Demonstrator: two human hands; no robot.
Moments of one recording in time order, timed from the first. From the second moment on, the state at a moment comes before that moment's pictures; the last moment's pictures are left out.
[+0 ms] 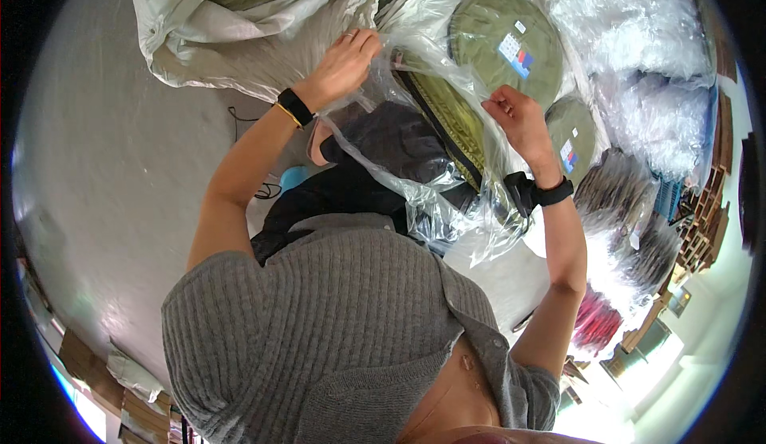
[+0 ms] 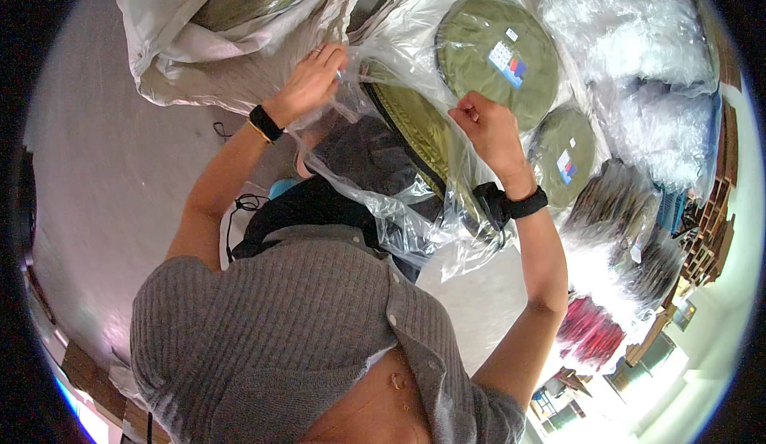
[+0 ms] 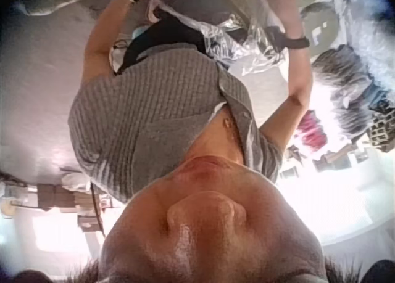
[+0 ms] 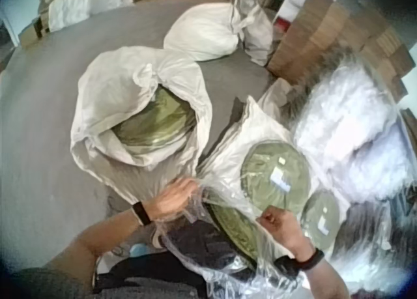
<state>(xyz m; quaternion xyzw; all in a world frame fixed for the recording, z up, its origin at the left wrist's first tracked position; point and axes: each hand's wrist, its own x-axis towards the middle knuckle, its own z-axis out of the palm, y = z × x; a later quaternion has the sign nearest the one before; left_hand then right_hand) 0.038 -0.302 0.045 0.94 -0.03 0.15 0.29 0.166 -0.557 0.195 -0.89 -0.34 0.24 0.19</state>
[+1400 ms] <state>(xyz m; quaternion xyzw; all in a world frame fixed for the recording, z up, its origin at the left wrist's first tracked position) 0.054 -0.306 0.044 0.83 -0.05 0.19 0.52 0.160 -0.556 0.195 -0.90 -0.33 0.23 0.18</state>
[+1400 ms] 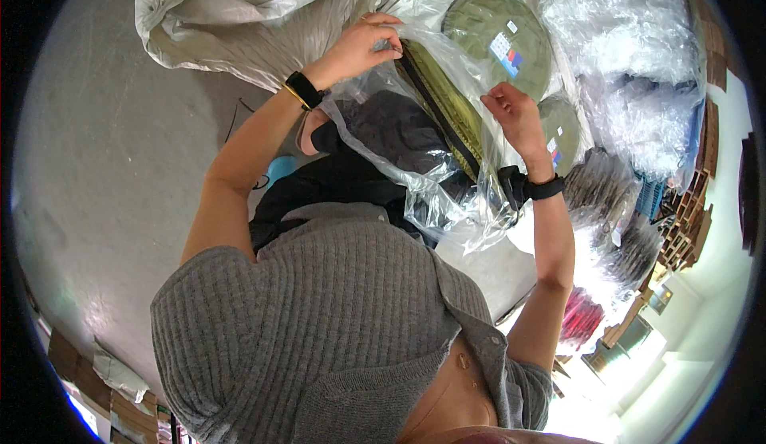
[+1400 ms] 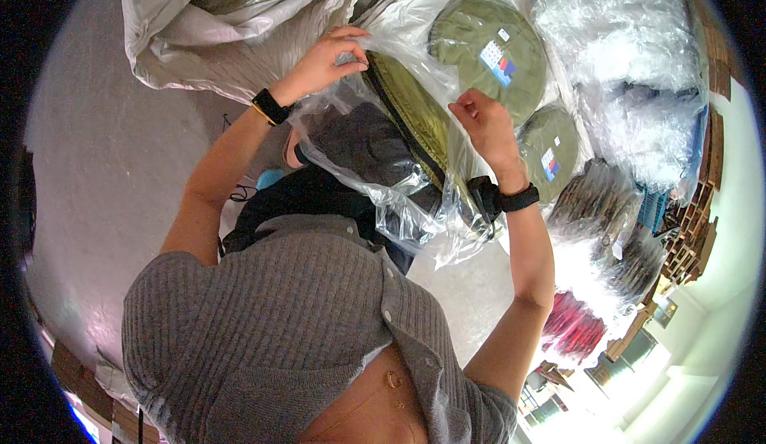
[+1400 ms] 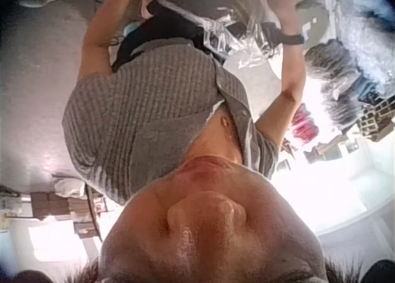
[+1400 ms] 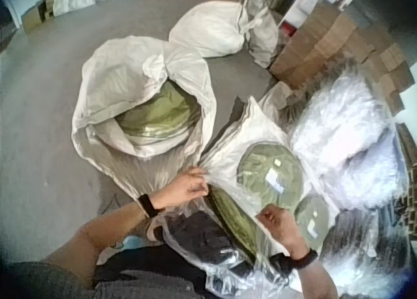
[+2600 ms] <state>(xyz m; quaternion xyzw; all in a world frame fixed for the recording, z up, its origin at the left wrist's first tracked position) 0.038 -0.328 0.052 0.84 -0.03 0.20 0.50 0.135 -0.532 0.200 -0.85 -0.34 0.35 0.21</state>
